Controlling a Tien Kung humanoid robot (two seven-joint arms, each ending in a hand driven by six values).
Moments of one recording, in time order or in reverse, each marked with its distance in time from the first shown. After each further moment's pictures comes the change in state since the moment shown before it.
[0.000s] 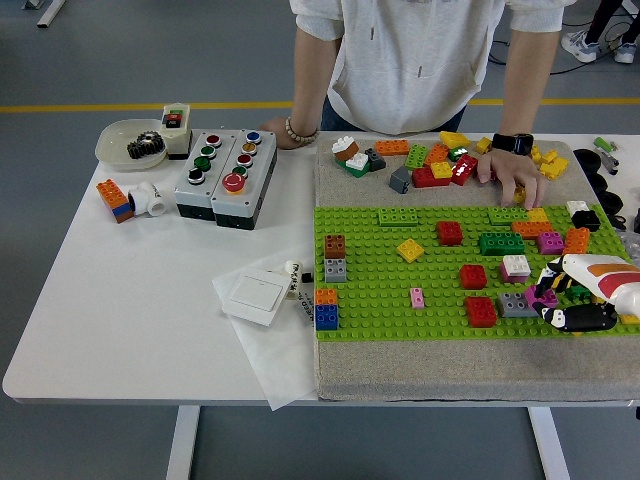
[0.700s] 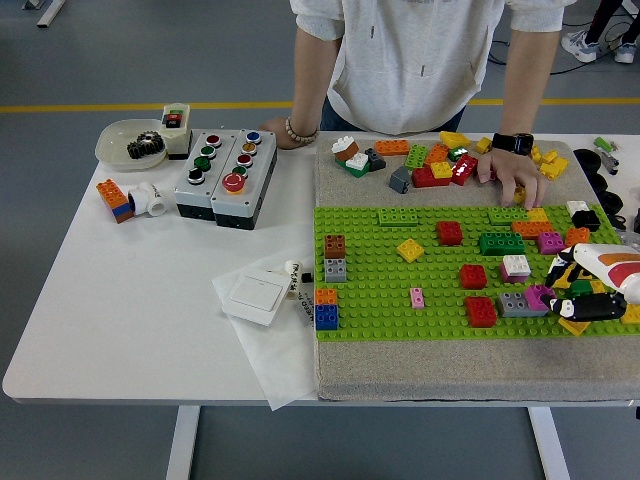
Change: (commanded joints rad) left arm -0.001 -0.001 0.001 -0.001 0.000 0.001 -0.001; right arm 0.021 -0.013 0.006 -0.024 0.002 -0.007 -0.009
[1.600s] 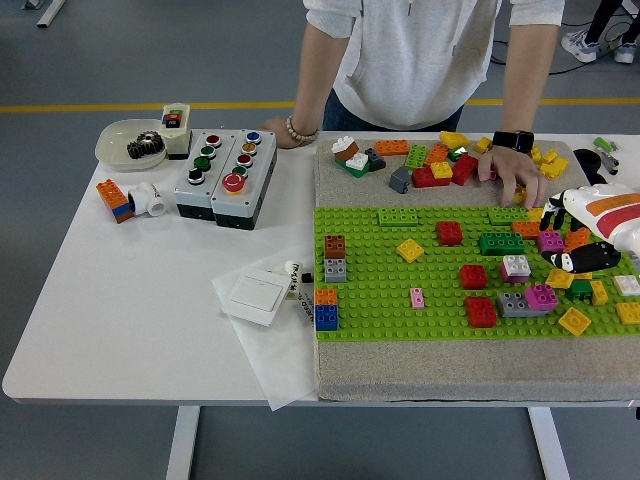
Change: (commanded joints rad) left arm 0.004 -0.002 0.000 0.001 0.001 0.001 0.002; right arm 0.225 -0.038 -0.158 -0.042 -0.070 -0.087 0.002
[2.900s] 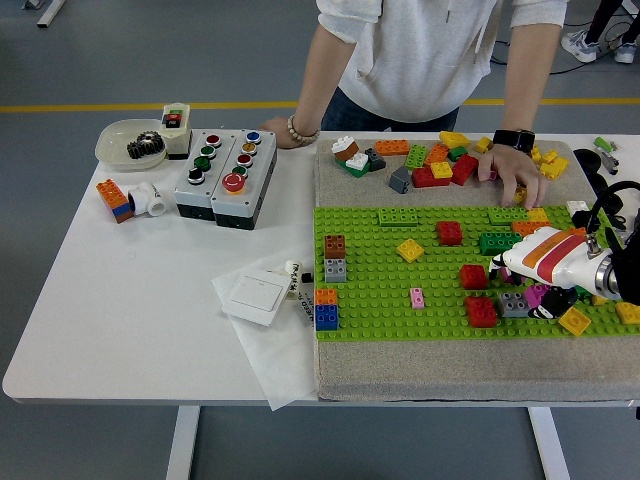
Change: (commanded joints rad) left arm -0.008 0.002 0.018 -0.001 -0.035 0.005 -0.011; right arm 0.319 0.030 -0.439 -0.136 -0.178 0.155 0.188
